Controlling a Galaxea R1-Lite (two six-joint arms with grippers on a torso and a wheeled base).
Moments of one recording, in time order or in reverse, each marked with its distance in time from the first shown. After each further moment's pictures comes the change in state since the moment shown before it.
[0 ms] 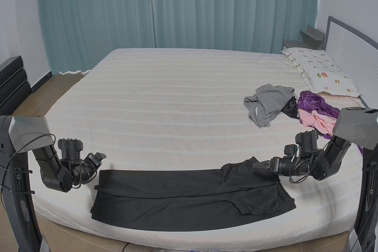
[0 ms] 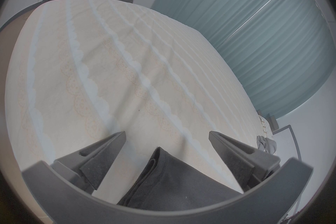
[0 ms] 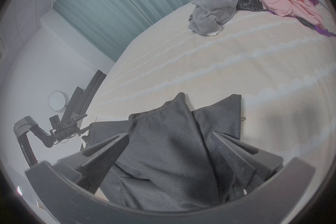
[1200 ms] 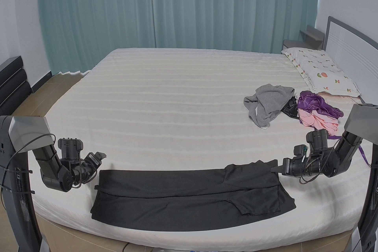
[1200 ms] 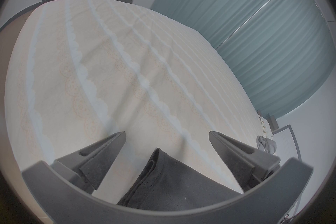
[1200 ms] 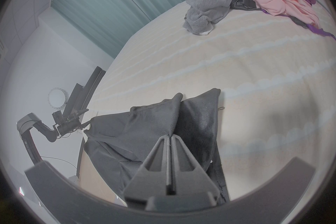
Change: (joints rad) left arm 0.000 0.000 -0.005 0.000 0.000 0.002; right arm -0.069 -0.079 0.055 0.101 0.055 -0.082
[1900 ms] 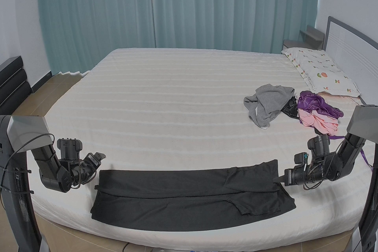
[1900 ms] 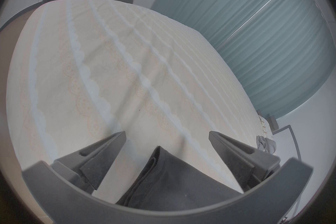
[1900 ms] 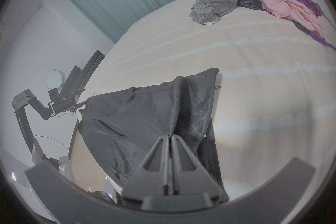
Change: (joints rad) left arm 0.000 -0.013 0.017 0.000 0.000 -0.002; right arm -0.006 -0.030 0.076 0.061 -0.013 -0.170
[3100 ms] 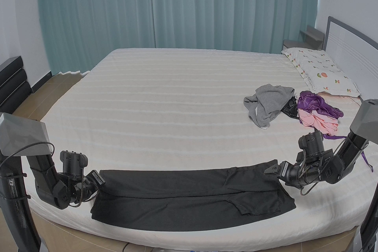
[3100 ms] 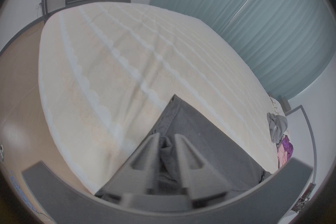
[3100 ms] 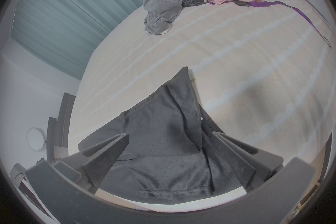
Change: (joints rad) left arm -0.123 -0.130 0.262 -0.002 0.126 0.029; right arm 0.172 -0.146 0.036 0.073 -0.381 0.570
